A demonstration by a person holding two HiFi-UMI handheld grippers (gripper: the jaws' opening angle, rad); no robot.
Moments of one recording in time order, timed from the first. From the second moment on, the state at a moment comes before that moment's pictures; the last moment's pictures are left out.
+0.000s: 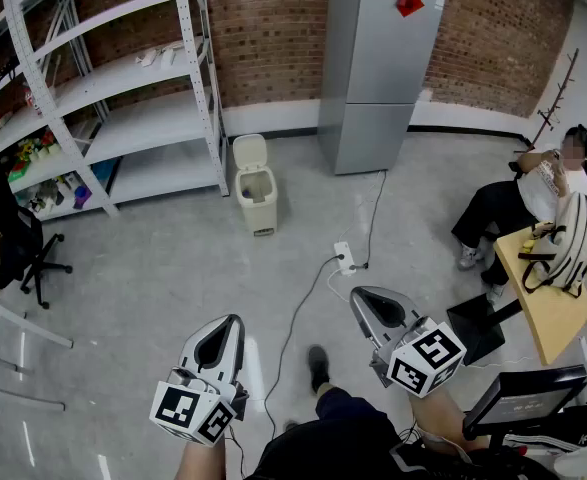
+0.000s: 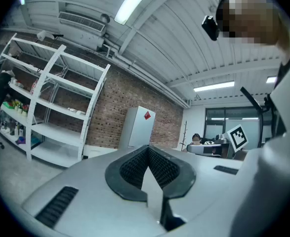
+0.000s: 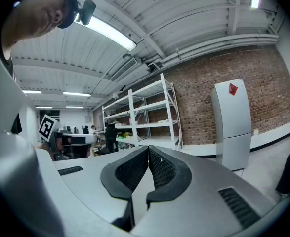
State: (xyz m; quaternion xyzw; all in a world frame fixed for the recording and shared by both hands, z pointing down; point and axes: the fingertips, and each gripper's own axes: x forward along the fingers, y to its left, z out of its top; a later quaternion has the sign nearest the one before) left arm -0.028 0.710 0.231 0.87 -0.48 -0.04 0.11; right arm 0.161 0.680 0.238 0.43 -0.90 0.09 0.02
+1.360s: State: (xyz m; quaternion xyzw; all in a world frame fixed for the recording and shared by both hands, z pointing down) left arm -0.089 0.159 0.245 0.87 -0.48 -0.05 0.12; right arm 0.107 0.136 0.246 0.44 -0.89 0.11 0.04
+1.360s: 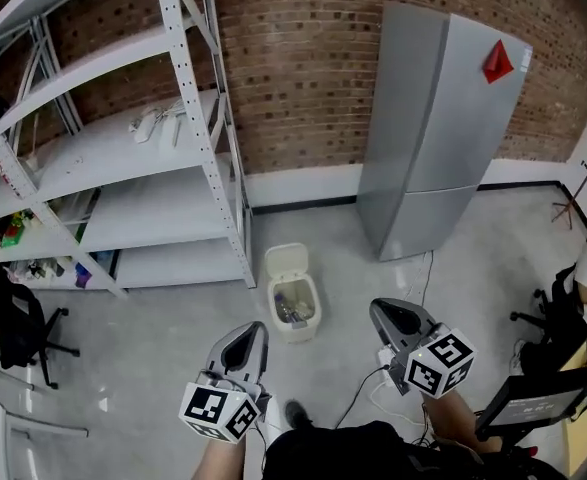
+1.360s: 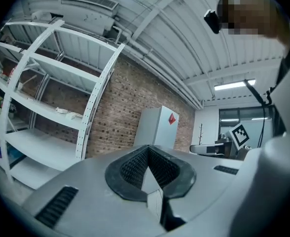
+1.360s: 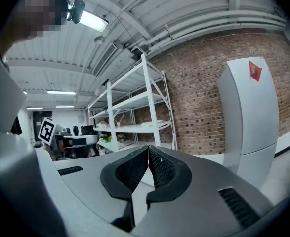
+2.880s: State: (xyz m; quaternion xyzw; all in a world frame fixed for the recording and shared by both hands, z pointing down) left arm -0.118 -0.305 0.512 0.82 -0.47 0.16 0.27; right arm 0.040 -0.332 0.485 0.38 -0.88 0.23 0.18
